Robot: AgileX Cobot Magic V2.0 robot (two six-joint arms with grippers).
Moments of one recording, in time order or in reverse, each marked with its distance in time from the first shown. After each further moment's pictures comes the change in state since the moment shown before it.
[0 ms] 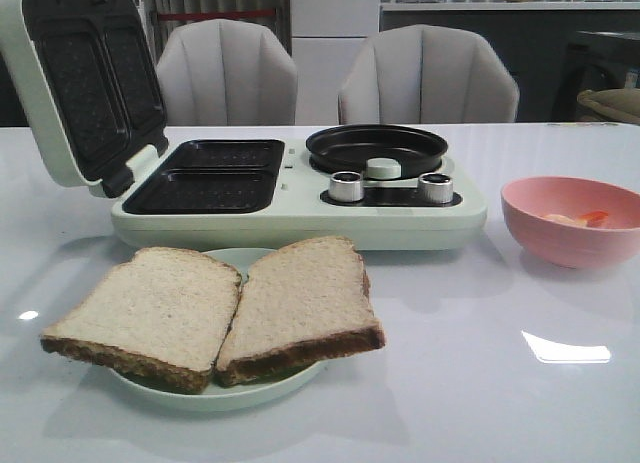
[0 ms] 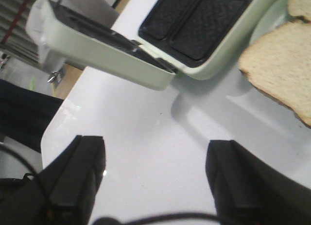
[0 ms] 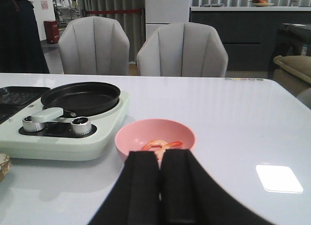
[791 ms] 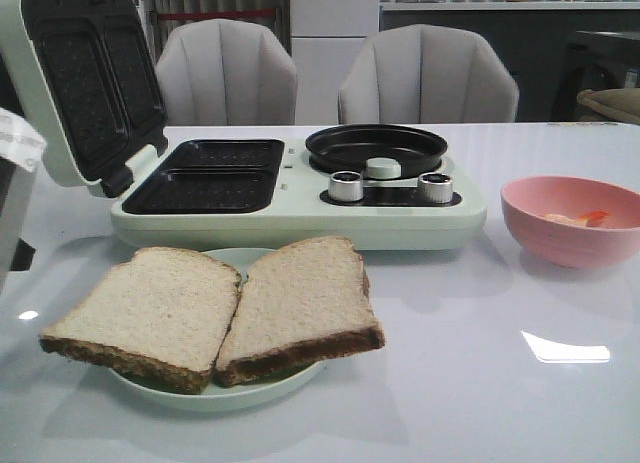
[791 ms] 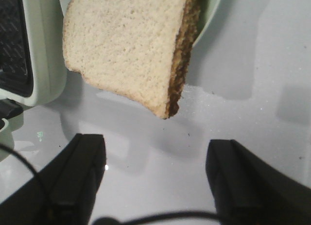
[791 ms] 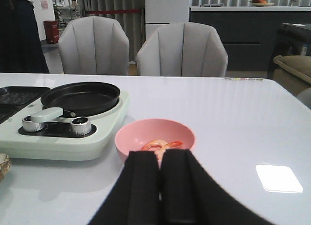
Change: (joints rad) left arm -0.261 0.560 -0.019 0.338 0.042 -0.124; right arm 0.000 0.000 0.000 0.000 0.000 0.000
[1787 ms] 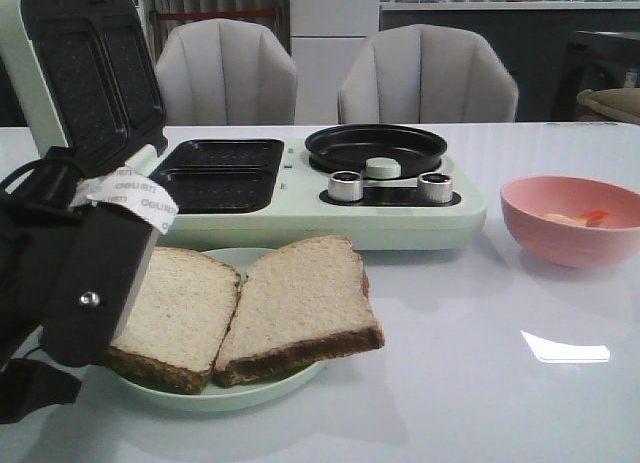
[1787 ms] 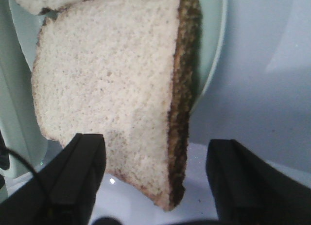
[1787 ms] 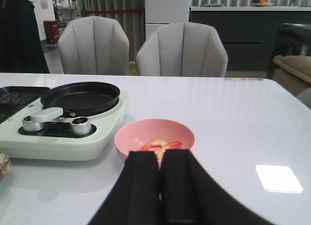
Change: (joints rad) left arm 0.015 0.246 -0.115 0.169 -0.071 -0.057; right arm 0.000 0.000 0.000 0.000 0.000 0.000
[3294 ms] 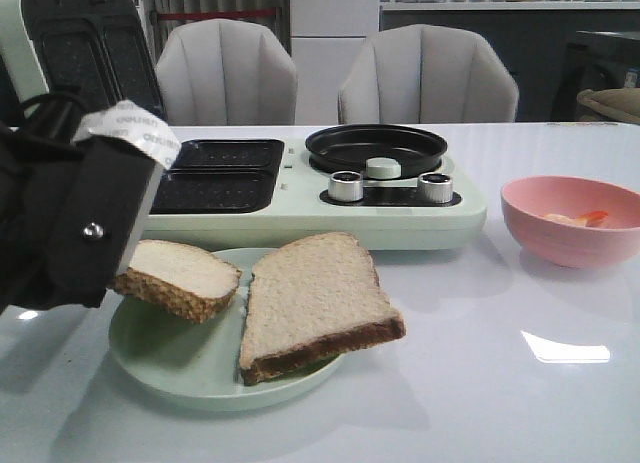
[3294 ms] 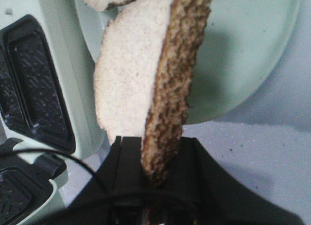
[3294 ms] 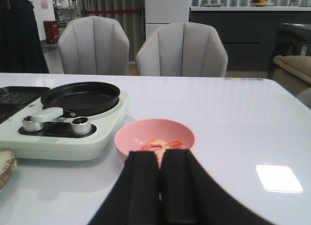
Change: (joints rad) left arm 0.008 -0.072 -0.047 -0.038 0.043 0.102; right arm 0.000 0.000 0.000 0.000 0.000 0.000
